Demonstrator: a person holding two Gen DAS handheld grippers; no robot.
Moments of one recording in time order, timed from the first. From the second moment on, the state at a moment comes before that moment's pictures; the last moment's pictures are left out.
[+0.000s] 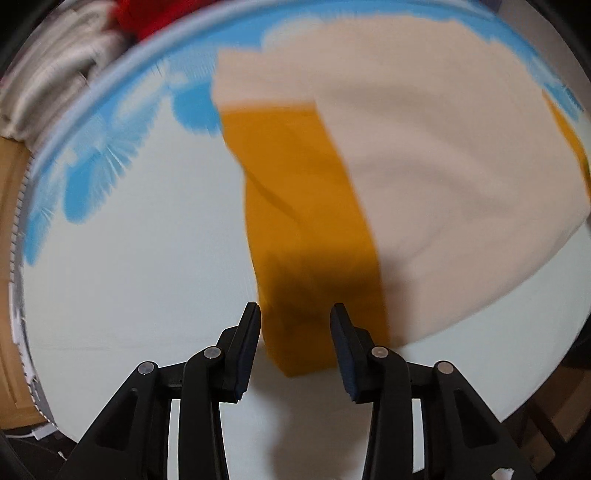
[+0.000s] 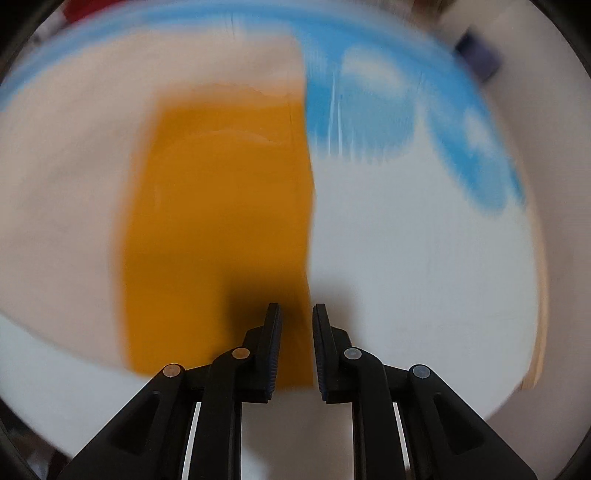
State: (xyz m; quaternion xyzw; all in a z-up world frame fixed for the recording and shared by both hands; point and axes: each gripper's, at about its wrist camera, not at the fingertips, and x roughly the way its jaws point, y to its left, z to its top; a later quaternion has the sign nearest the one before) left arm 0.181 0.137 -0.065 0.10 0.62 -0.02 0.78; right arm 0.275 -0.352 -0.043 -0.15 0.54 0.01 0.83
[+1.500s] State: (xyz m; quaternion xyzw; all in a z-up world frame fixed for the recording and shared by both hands) left arm 0.087 0.157 -0.011 -0.21 0.44 0.06 0.87; right arm 0.182 -0.215 -0.012 -0.09 0.47 0.17 0.86
